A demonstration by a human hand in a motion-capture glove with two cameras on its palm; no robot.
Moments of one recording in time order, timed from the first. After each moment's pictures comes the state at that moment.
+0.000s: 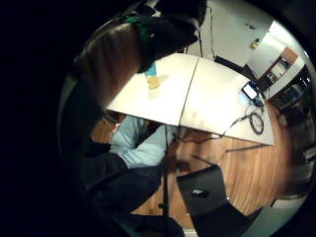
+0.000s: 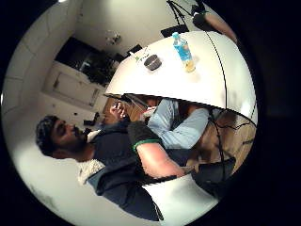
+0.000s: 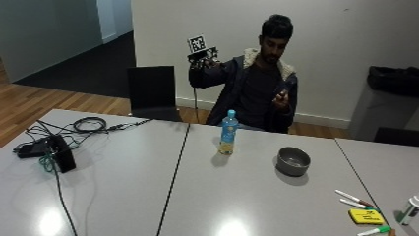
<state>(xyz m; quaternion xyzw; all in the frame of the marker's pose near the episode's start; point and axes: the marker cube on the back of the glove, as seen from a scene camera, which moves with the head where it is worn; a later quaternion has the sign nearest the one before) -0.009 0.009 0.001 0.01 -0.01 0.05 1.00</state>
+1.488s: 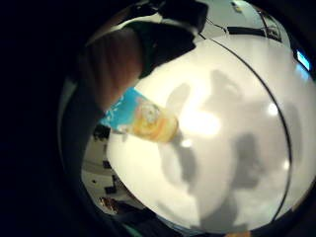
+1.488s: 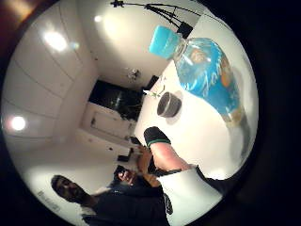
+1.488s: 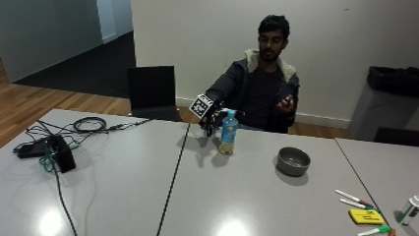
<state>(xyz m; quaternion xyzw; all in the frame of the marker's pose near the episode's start) 0.056 -0.258 0.261 0.19 -0.32 0.22 0.90</state>
